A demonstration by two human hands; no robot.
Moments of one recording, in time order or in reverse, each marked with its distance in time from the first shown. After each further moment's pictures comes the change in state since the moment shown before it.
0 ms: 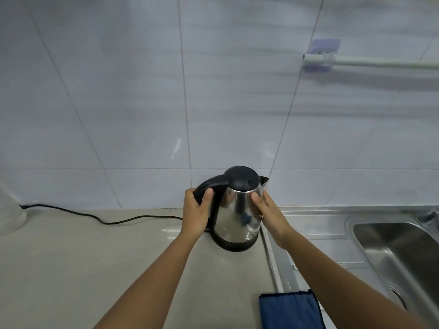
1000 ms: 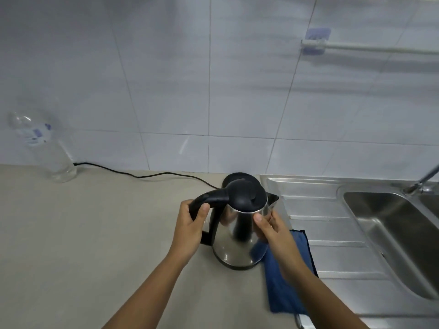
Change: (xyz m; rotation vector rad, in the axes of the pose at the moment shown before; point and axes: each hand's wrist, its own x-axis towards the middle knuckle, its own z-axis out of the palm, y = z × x) left_hand -0.204 -0.018 -0.096 -0.032 0.005 0.039; right_hand -0.231 0.032 0.060 0.069 0.105 -0.004
